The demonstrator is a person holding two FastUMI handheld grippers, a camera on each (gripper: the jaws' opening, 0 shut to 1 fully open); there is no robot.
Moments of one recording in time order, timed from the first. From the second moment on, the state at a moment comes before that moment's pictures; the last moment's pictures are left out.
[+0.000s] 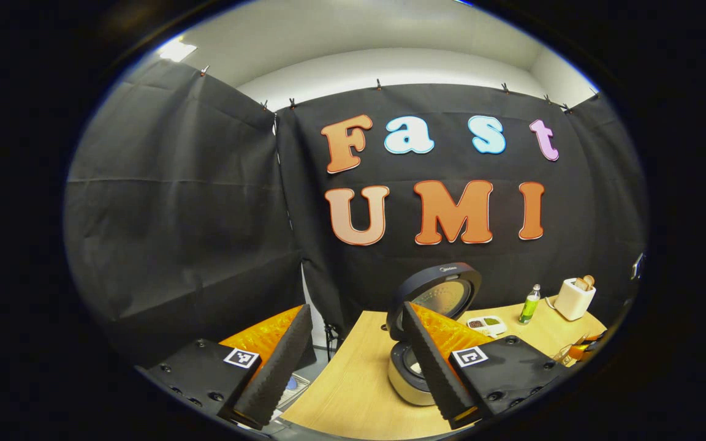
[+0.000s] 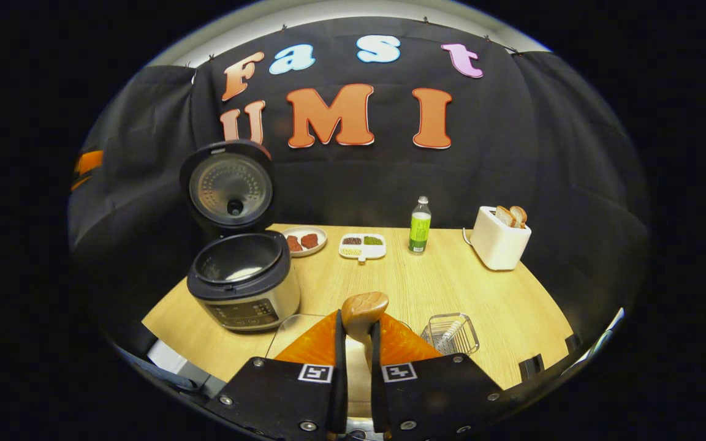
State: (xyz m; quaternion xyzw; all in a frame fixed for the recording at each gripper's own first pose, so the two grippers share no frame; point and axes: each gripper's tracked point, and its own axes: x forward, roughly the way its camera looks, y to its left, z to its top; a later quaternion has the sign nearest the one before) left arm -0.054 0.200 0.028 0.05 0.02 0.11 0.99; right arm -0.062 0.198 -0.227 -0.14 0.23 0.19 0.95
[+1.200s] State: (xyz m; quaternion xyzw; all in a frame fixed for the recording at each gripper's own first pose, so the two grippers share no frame) left arm -0.036 0.223 0.005 0.03 0.03 0.08 1.00; right arm -0.061 0.176 -0.282 0.38 0.33 0.13 0.85
